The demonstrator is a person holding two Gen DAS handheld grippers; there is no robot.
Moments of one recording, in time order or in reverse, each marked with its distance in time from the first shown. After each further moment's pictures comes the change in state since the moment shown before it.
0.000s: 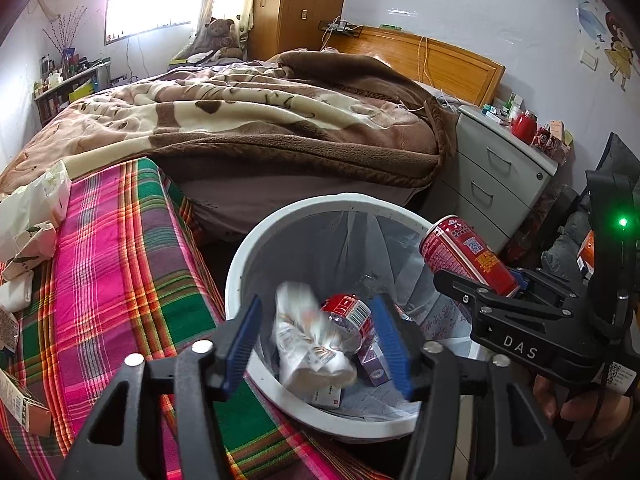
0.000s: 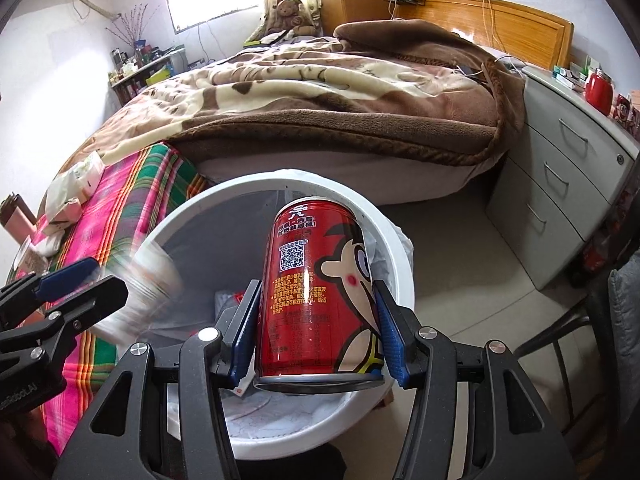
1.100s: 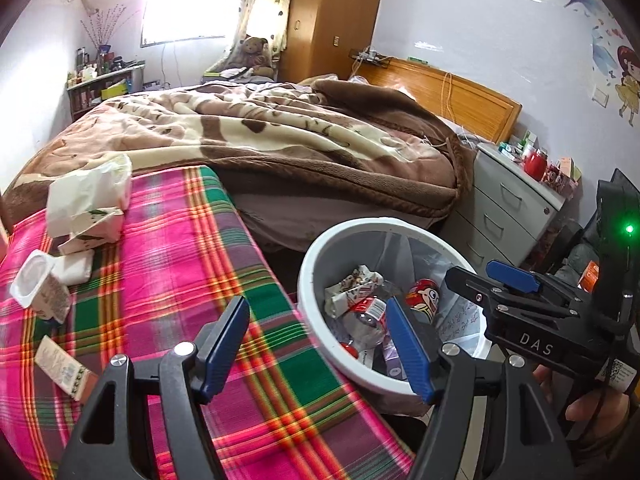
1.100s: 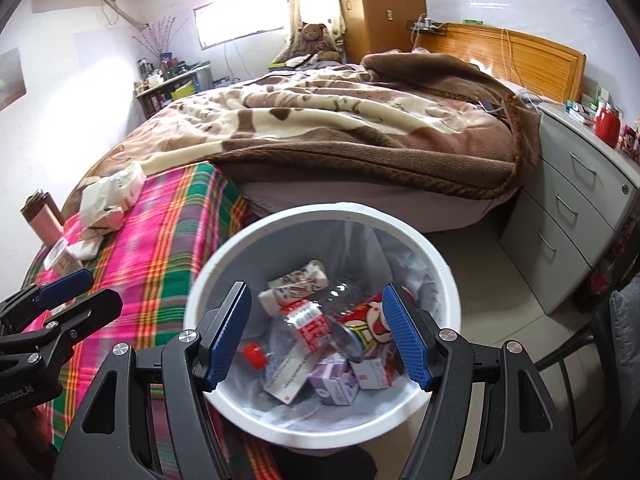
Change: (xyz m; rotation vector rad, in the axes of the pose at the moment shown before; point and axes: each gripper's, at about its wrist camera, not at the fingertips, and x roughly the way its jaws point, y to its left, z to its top) left arm -0.063 0.050 -0.018 -0.087 -0.097 0.044; right arm -0.029 0.049 0.004 -0.055 -0.099 0.046
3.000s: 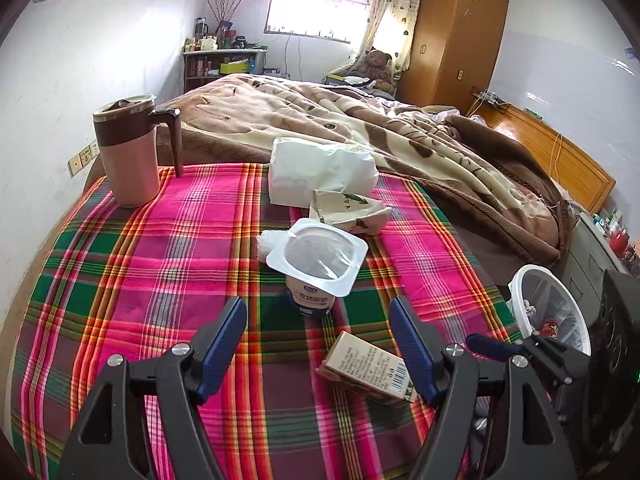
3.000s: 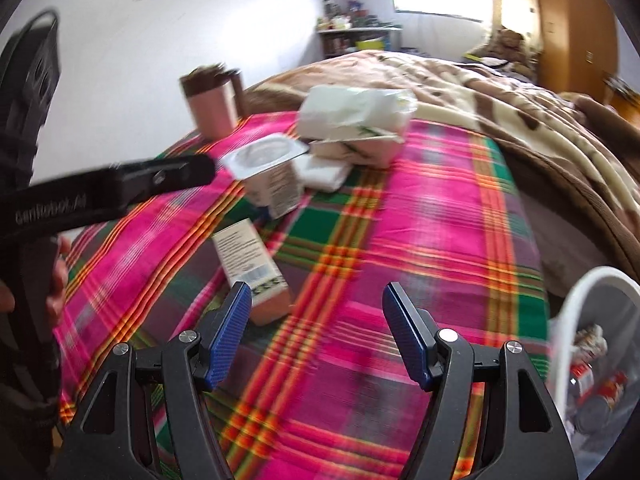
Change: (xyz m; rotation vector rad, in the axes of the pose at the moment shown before) left arm -0.063 0.224 -0.033 -0.248 -0.041 0.265; right arm 0.041 0.224 -0.039 -0.440 0.115 0.461
